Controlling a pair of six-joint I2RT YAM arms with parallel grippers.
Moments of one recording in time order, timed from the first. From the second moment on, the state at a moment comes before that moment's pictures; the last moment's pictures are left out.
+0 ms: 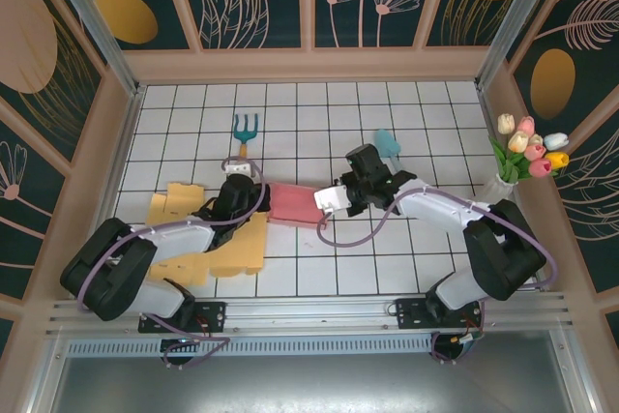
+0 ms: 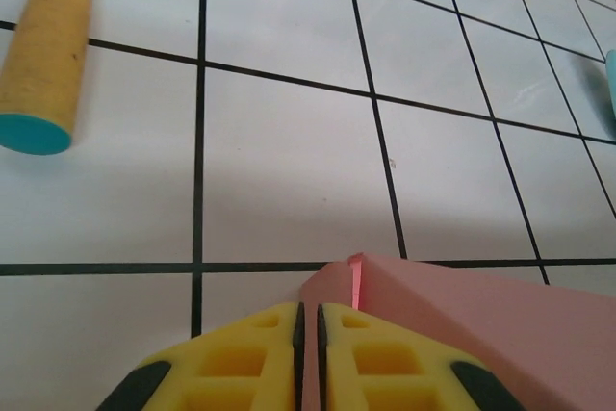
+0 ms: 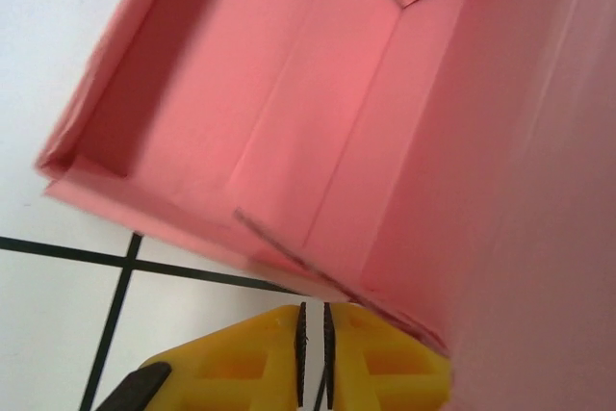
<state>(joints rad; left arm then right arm) -0.61 1.39 0.45 0.36 -0.16 -0.65 0.65 1.48 0.84 -0.29 -0.23 -1.31</state>
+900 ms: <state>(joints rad) -0.65 0.99 0.49 0.11 -0.30 -0.71 0.69 1.47 0.80 -0.30 -0.04 -1.34</state>
